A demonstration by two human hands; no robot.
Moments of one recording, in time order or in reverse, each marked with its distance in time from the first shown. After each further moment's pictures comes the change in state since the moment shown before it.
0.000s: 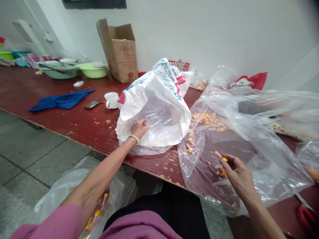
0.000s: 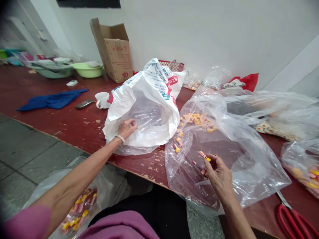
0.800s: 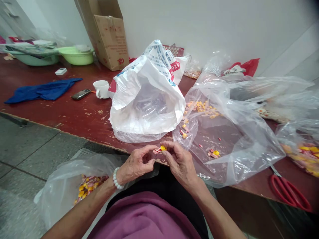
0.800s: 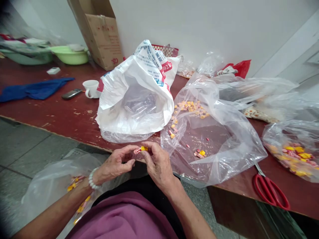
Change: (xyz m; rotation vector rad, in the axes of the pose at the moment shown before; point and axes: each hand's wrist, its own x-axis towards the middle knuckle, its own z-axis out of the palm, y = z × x) left_hand -0.166 0.072 -0.067 -0.639 -0.635 -0.041; right_hand -0.099 -0.086 0.107 0.027 -0.351 -0.597
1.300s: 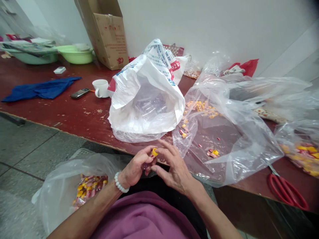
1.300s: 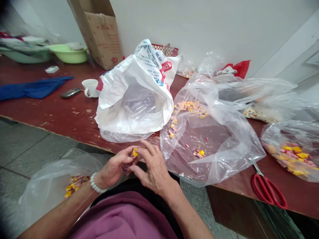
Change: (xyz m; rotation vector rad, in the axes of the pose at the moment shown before) left_hand -0.003 -0.001 0.021 -0.804 -0.049 -0.312; right_hand -0.010 -0.004 0.004 -0.193 -0.197 -0.201
